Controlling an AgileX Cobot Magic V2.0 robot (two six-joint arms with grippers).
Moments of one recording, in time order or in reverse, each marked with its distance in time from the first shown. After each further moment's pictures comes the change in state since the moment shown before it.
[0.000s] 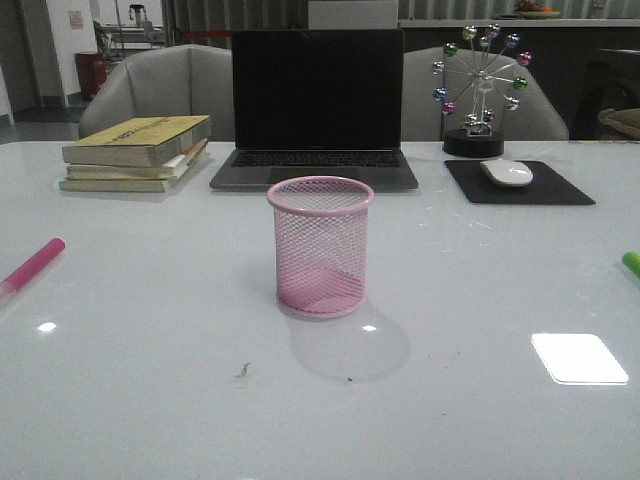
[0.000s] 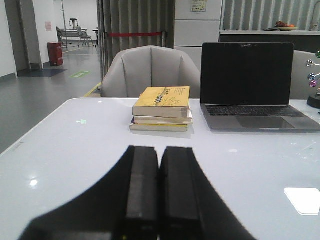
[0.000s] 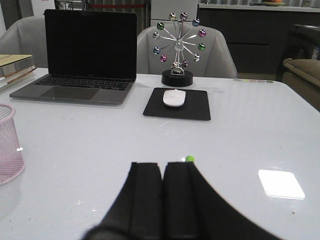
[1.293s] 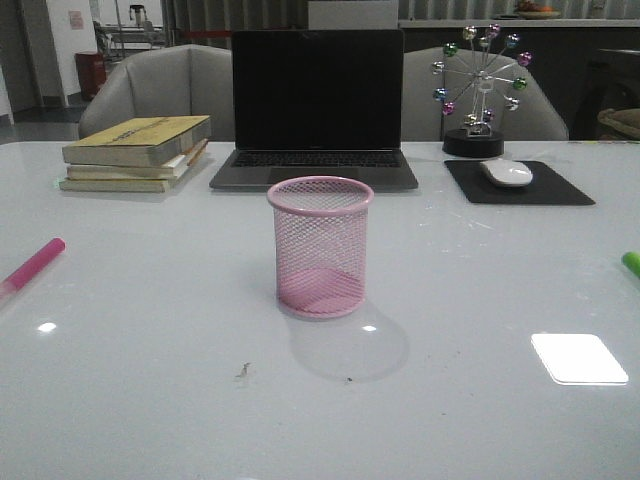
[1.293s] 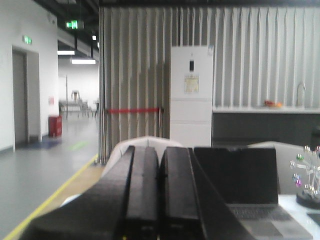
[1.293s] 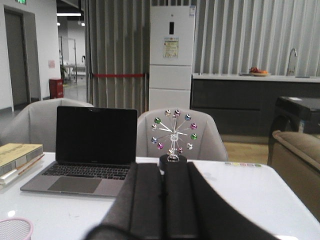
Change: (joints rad) left arm 0.000 0.105 -0.509 0.000 0.164 0.000; right arm 0.000 0.102 -0.472 0.000 0.179 0.000
